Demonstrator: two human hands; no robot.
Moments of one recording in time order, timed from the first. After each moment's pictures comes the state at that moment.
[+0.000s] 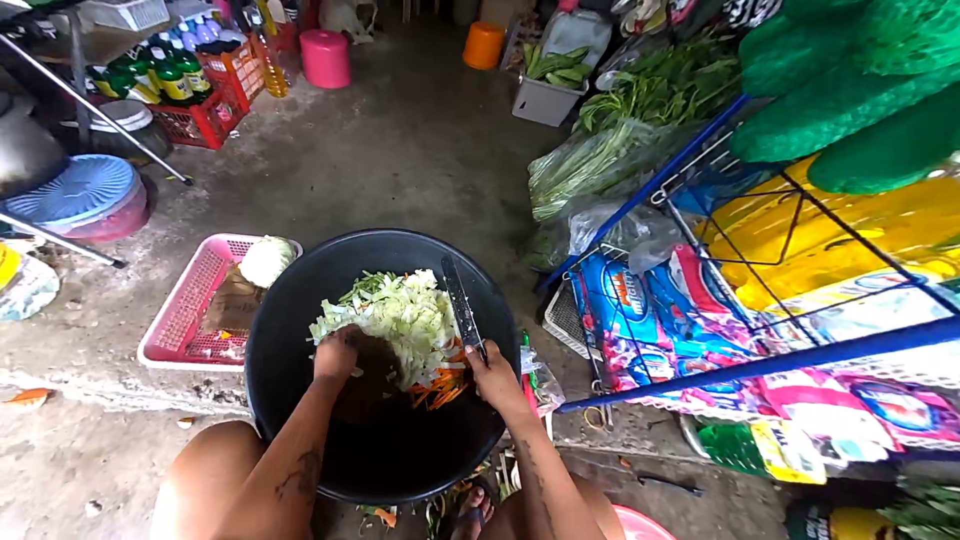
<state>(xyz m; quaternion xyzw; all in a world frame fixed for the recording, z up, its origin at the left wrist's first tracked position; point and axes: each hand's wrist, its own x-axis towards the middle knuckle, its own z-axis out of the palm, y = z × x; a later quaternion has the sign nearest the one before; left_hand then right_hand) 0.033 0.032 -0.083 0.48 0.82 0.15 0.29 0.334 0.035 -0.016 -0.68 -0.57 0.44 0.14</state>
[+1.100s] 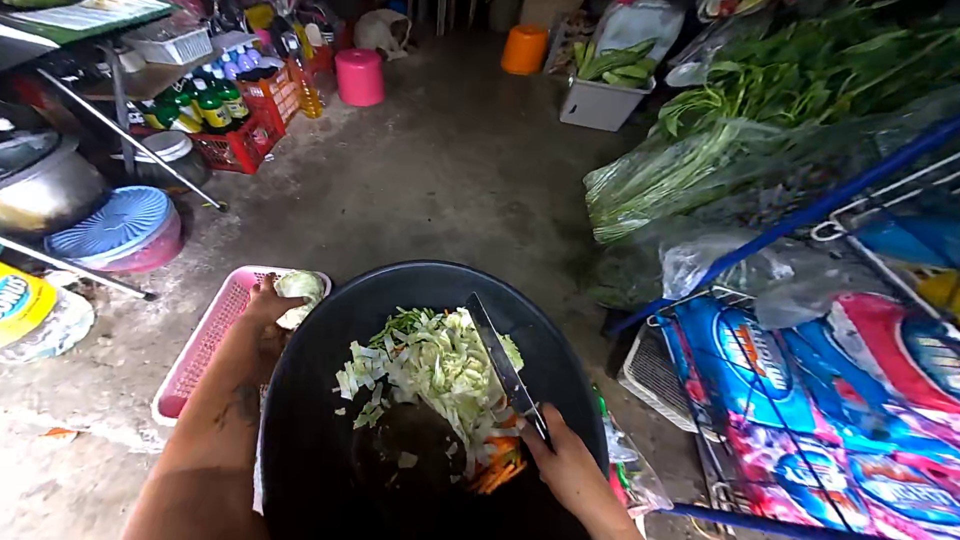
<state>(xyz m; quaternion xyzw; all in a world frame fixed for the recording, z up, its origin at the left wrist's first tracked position) -0.200 0.172 -0.038 0.38 0.86 0.19 0.27 0.320 0.066 -0.025 -0.68 -0.61 0.40 0.08</state>
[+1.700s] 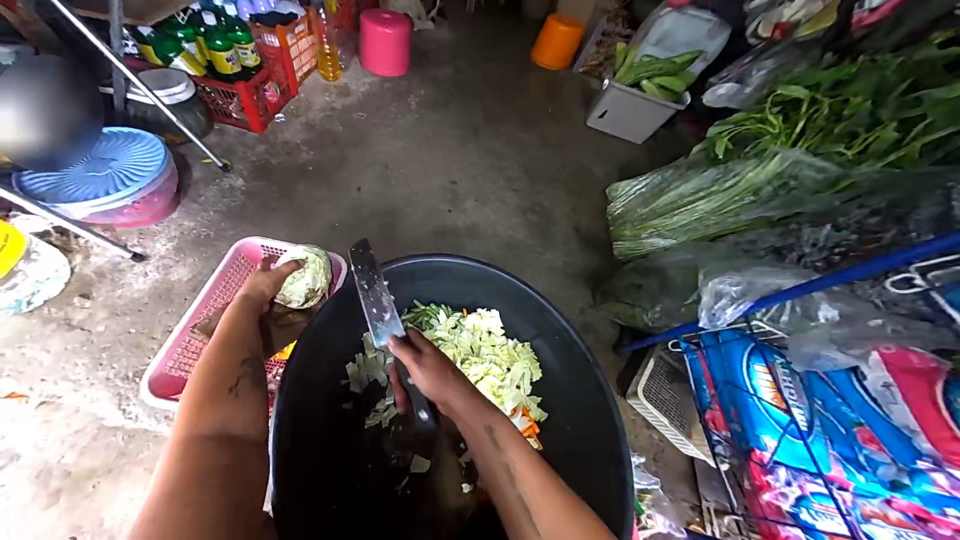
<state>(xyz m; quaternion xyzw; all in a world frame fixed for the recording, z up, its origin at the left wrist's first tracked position) -0.252 0.177 -0.090 0.24 0.78 0.43 0.39 0.092 0.129 0.022 -0.45 -0.52 0.72 0.11</state>
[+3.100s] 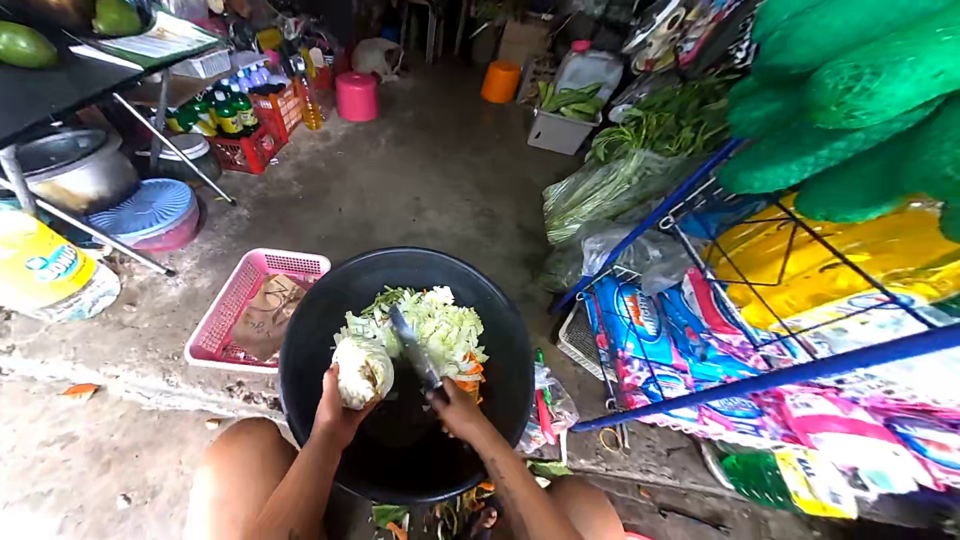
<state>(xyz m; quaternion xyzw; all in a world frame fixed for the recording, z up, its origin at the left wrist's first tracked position) 0.046 -0.063 -0.047 0.00 0.55 0.60 0.58 0.273 -0.001 -0.047 -0.58 -0.64 0.51 0.03</state>
